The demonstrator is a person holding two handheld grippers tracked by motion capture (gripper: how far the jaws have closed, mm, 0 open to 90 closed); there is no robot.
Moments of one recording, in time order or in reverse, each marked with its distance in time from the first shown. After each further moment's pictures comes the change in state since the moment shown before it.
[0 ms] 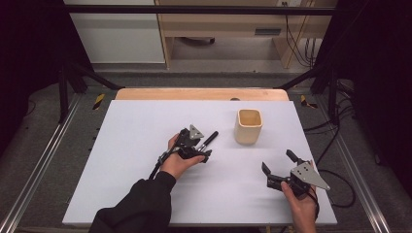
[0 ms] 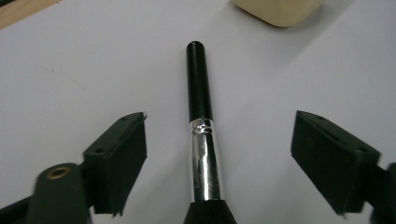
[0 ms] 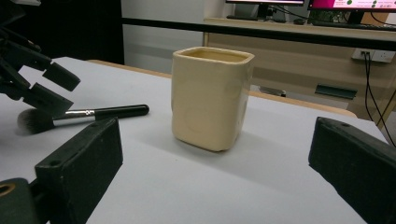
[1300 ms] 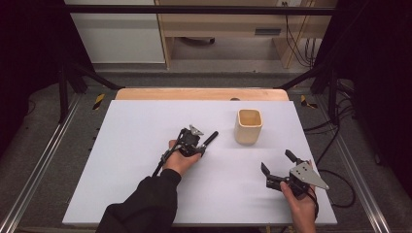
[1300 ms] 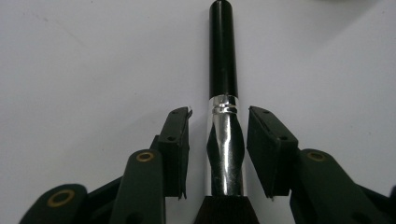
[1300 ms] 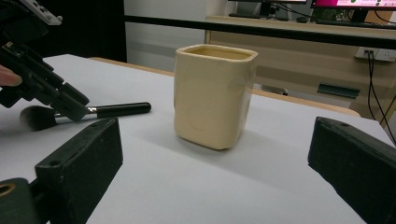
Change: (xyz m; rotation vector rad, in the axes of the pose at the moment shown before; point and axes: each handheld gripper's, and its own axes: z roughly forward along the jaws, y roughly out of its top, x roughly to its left) left arm 0.009 -0.003 0.019 0.119 0.029 -0.098; right arm 0.001 0.000 0.001 0.012 0.007 -0.005
